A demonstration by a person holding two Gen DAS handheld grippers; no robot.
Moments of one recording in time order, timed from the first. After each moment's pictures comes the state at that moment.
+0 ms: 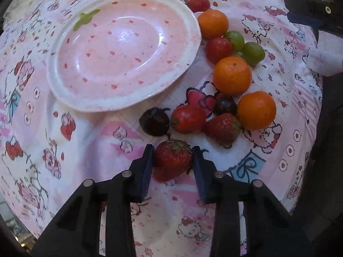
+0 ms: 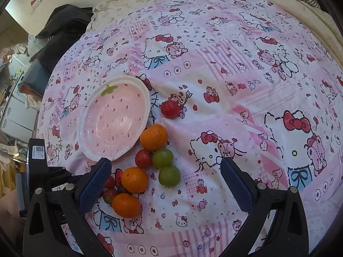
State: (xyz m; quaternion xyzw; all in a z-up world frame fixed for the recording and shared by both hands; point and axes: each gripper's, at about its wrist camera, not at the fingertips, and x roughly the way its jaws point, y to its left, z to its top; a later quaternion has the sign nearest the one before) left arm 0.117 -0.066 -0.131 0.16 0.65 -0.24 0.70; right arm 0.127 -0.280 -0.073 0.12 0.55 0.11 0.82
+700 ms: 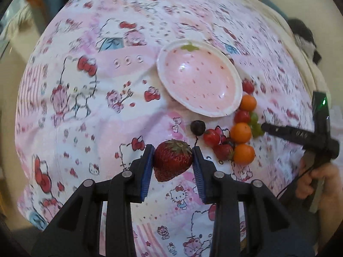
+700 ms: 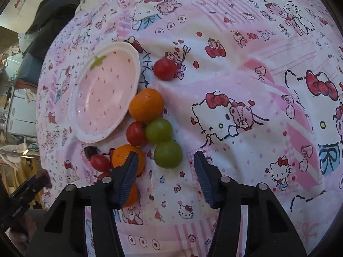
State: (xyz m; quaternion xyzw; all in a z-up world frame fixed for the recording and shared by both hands) left arm 0.060 0.025 -0.060 -0.12 0.58 -0.04 0.80; right arm 0.133 -0.278 -0.126 0.16 0.63 0.12 0.75
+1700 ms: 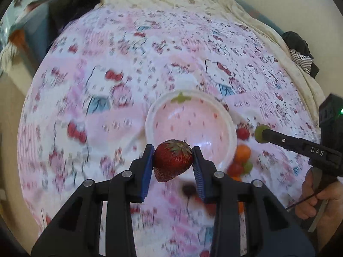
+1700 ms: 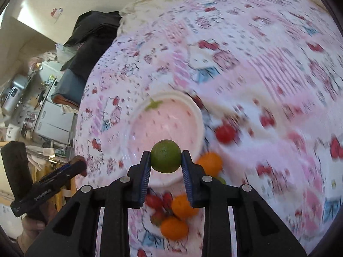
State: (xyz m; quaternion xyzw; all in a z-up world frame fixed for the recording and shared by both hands) left arm 0.147 0.007 -0.026 -0.08 0.52 -0.06 0.85; right arm 0.187 -0.251 -0.064 0.20 0.53 0.23 0.79
